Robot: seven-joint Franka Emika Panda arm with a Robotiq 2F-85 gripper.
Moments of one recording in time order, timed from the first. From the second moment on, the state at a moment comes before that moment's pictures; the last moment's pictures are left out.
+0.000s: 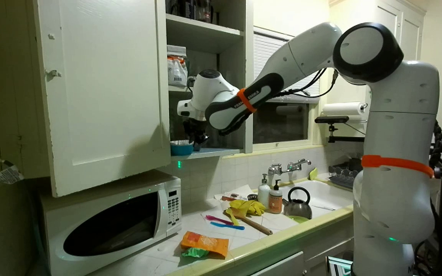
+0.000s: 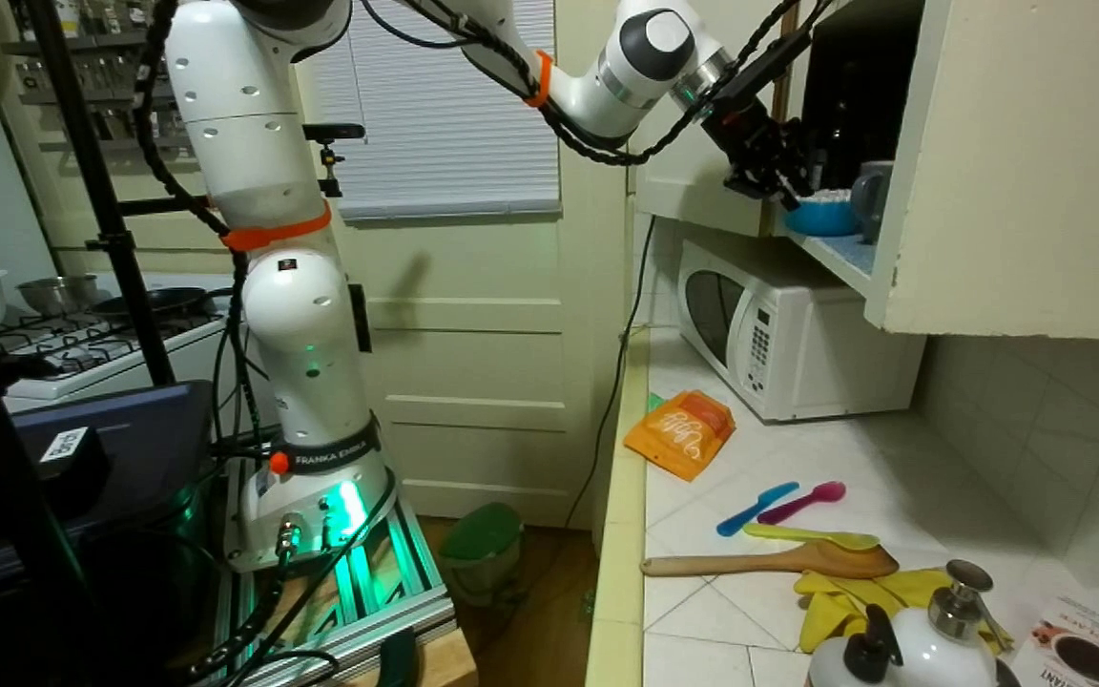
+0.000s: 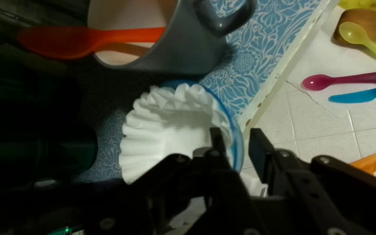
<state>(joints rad) -0.08 -0.10 -0.18 -2.06 -0.68 2.55 -1.19</state>
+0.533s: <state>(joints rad) -0.08 -0.10 -0.18 -2.04 -0.68 2.55 -1.19</state>
